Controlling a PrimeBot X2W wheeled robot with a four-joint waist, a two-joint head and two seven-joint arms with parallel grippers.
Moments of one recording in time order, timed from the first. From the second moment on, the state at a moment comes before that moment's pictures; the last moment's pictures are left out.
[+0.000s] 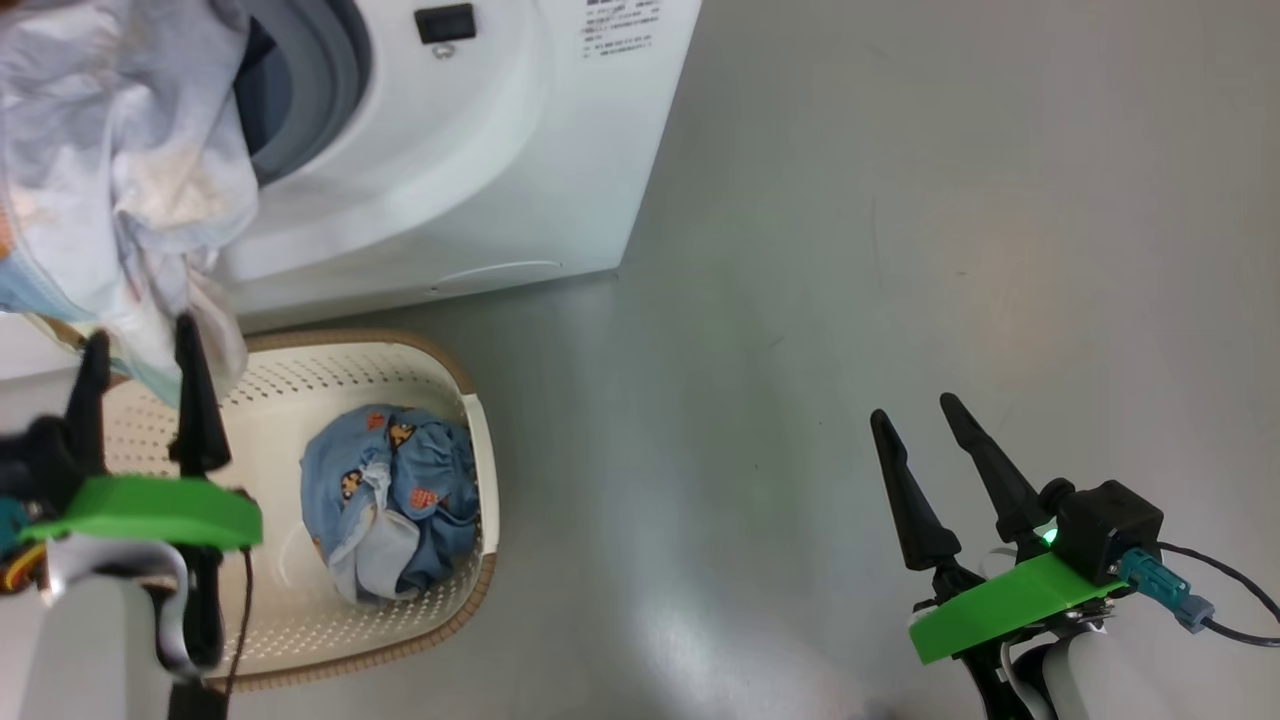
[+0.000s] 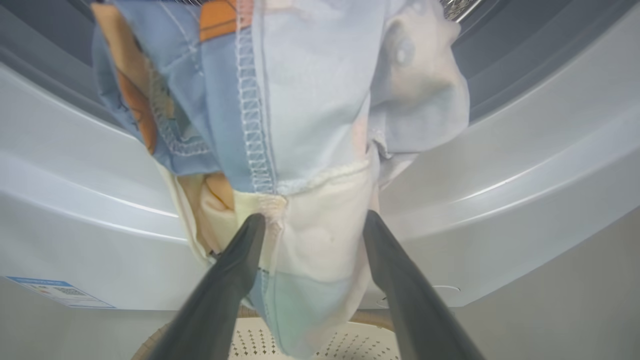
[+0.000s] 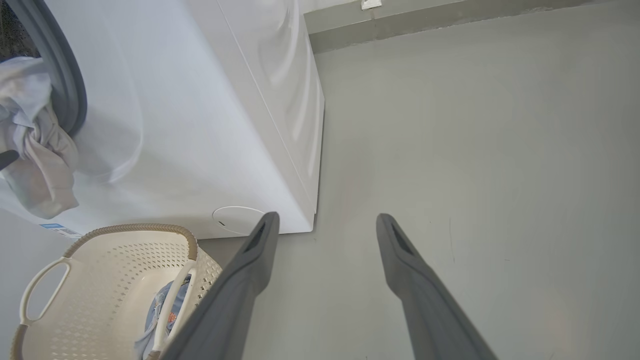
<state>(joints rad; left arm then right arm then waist) -0.39 0.09 0.13 0.36 -0.23 -0.07 -0.26 -0.19 -0.08 0.12 0.18 0.29 0.13 -0.25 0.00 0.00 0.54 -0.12</state>
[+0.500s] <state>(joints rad) -0.65 0.14 0.18 0.62 -0.29 -0.10 -0.26 -0.21 -0.08 0.12 0.17 0.29 0.13 -0.25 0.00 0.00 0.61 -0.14</state>
